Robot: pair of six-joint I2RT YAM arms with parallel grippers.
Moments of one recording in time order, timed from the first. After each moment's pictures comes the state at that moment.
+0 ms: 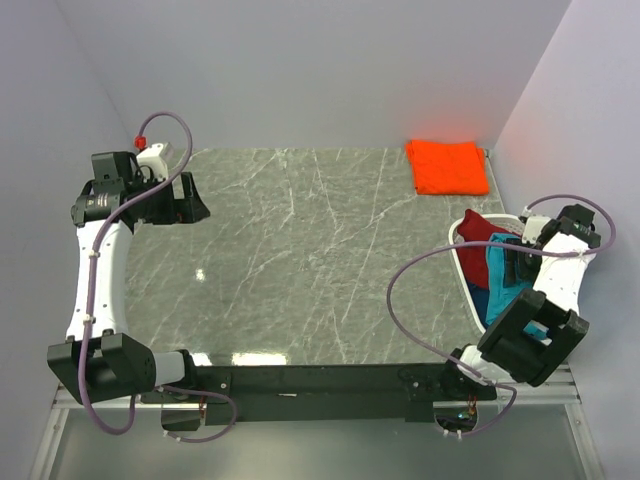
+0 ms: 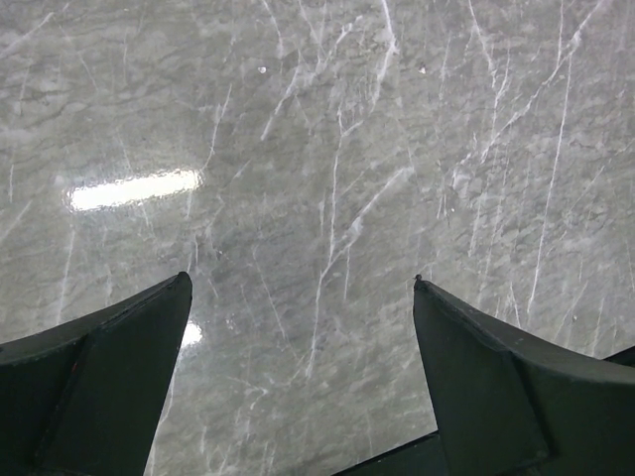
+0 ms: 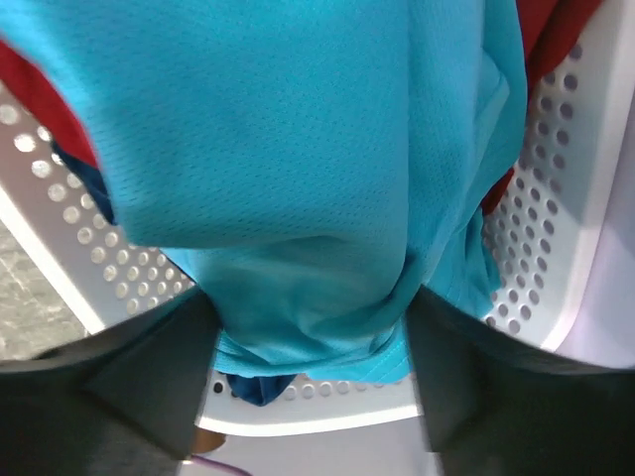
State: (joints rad) left arm 0.19 1.27 1.37 -0.89 0.49 0.05; right arm -0.67 1.37 1.13 -1.02 -0.12 -0.57
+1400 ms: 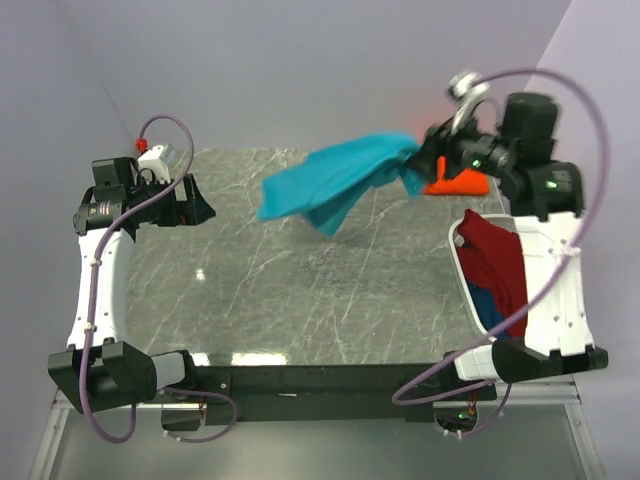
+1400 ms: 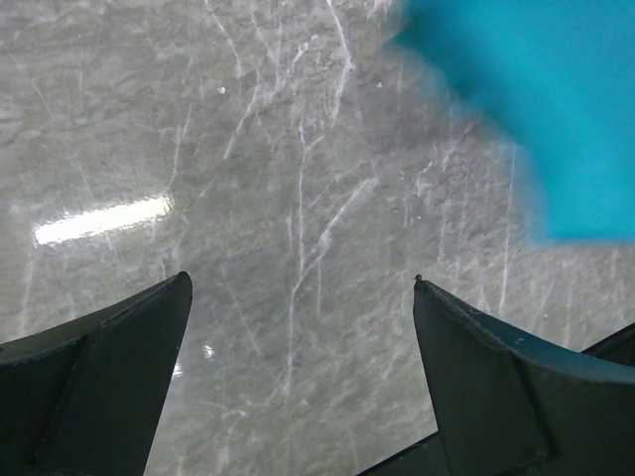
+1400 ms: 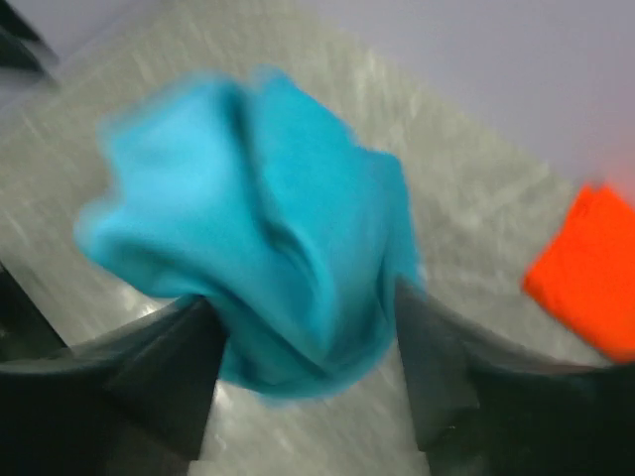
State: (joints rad) left arm 0.19 1.23 1.30 -0.81 0.58 0.01; right arm 0.12 1.38 2.06 -0.99 -0.59 -0.16
